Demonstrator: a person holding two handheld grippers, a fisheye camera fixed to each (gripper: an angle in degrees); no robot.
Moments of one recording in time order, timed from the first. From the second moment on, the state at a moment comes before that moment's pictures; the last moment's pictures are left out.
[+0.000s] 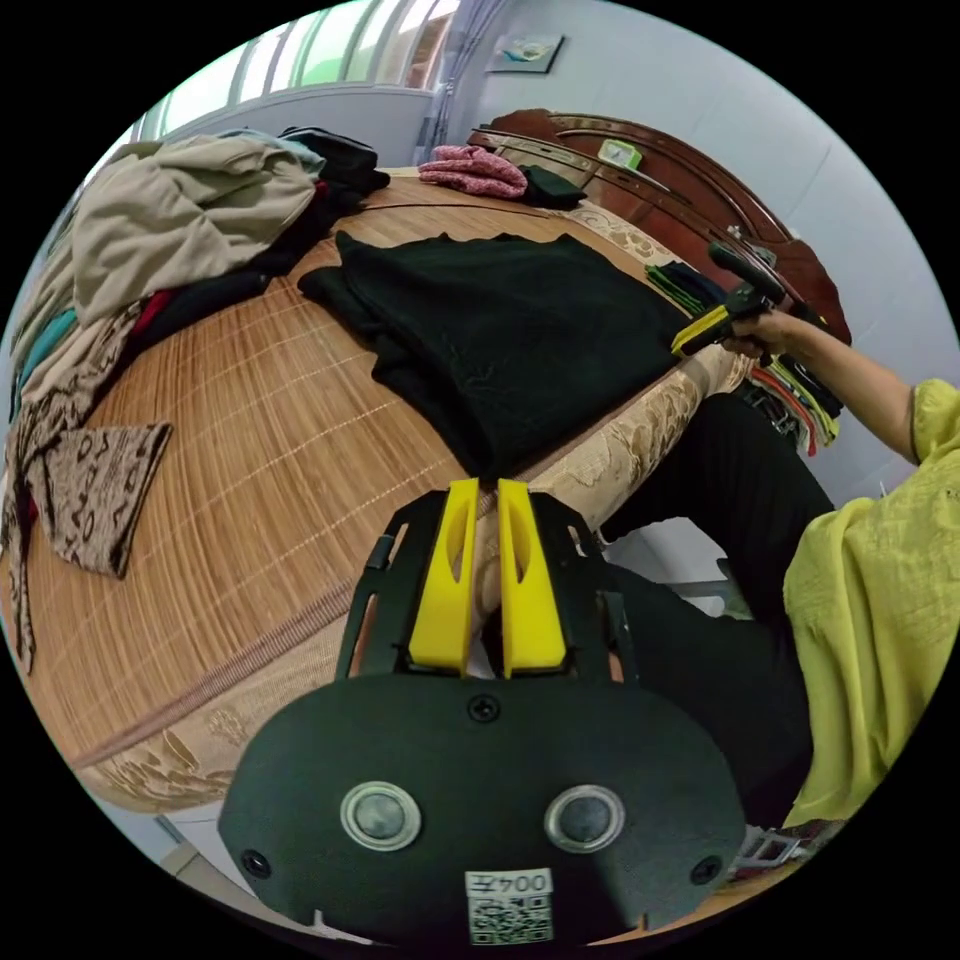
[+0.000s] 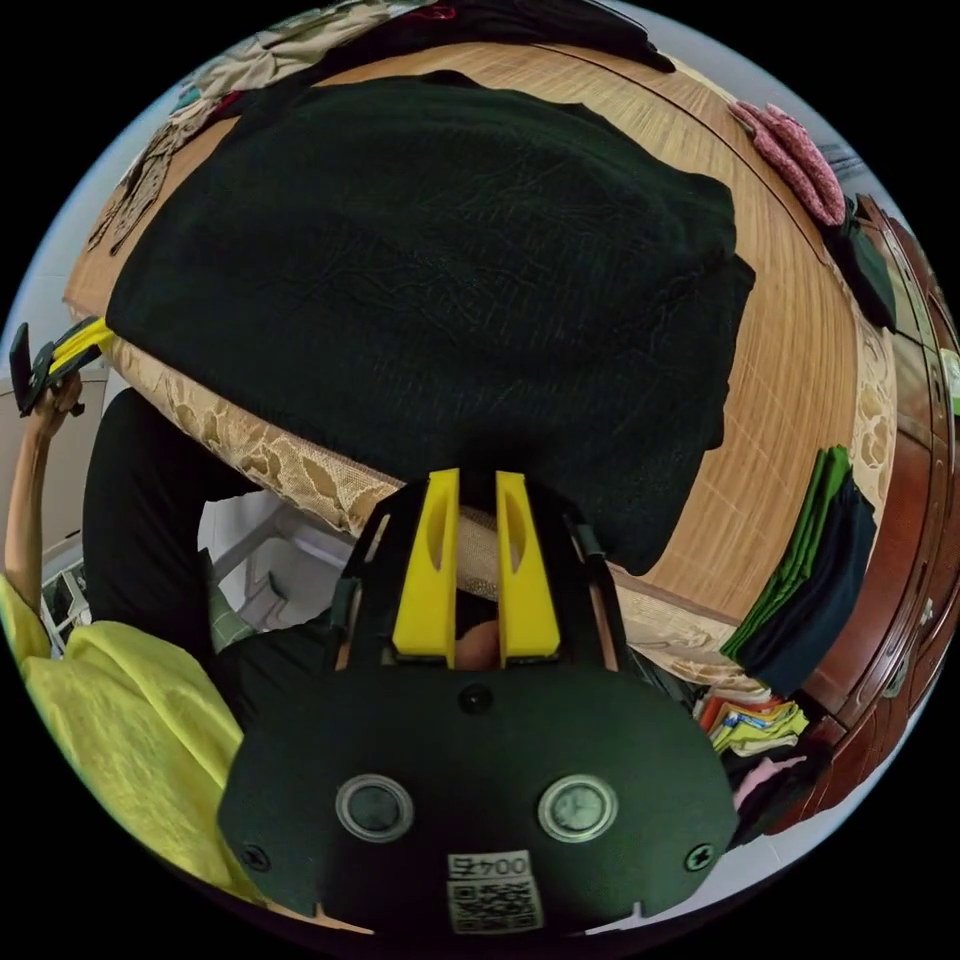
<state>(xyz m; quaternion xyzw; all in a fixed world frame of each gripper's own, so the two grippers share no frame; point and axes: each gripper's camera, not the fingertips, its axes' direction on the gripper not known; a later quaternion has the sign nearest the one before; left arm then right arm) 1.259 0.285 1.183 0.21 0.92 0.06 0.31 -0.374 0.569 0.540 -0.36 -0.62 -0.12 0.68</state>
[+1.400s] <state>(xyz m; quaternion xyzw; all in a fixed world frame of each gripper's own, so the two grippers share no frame) 1.212 0.262 1.083 0.15 0.91 0.04 0.38 -0.249 0.942 0.623 -0.26 -0.70 0.19 0.63</state>
